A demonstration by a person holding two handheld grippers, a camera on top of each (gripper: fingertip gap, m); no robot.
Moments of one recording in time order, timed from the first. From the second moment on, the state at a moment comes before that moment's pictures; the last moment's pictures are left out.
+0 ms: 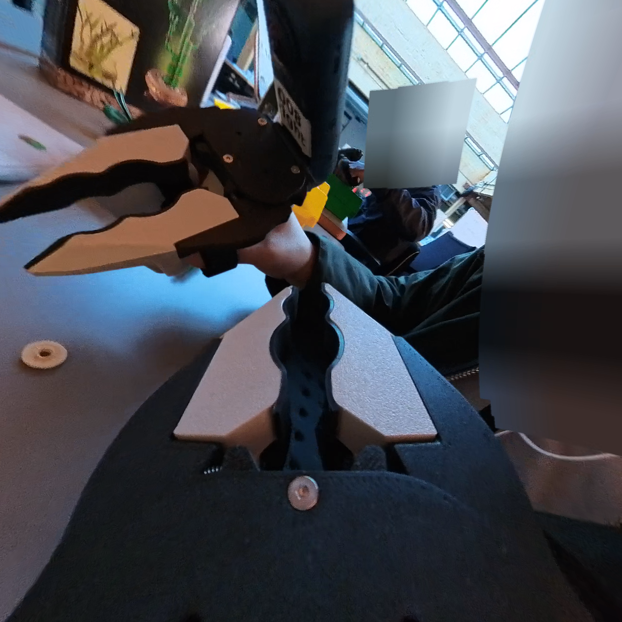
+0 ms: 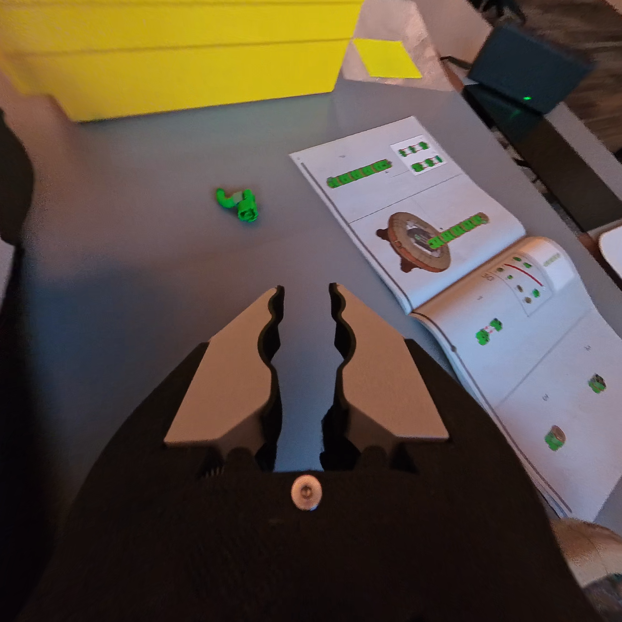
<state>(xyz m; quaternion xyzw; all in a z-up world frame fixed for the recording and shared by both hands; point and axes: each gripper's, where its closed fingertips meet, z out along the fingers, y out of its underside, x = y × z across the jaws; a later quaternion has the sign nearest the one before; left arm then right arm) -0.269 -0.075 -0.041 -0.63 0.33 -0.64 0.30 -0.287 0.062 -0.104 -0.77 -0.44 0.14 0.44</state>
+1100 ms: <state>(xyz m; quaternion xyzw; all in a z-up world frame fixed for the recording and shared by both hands) -0.520 0.027 -0.079 -0.88 0.11 -0.08 0.46 0.199 -0.216 -0.010 -0.84 -0.05 -0.24 0.49</state>
